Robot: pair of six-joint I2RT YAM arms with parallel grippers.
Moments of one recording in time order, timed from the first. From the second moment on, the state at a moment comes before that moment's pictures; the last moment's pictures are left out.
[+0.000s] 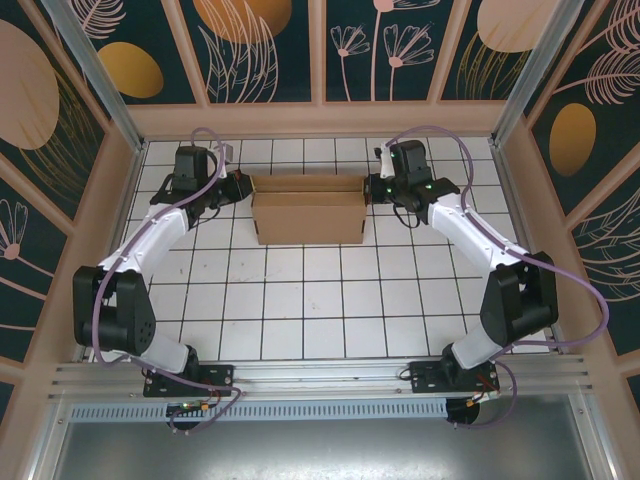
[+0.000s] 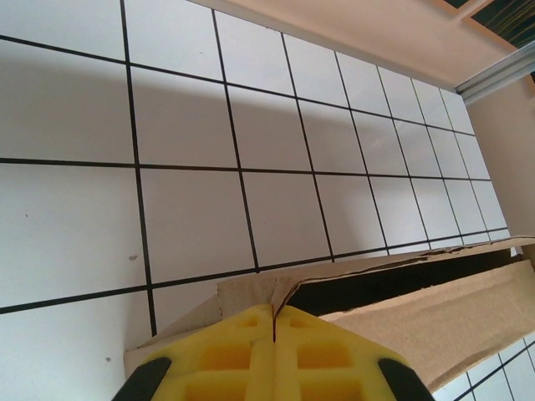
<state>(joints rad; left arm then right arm) -0.15 1.53 1.14 -0.27 0.46 -0.44 0.40 1.56 1.26 -0.42 -0.19 0.30</state>
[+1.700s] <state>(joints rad) -0.15 1.47 1.04 -0.18 0.41 -0.44 0.43 1.58 1.27 -0.42 -0.21 0.46</state>
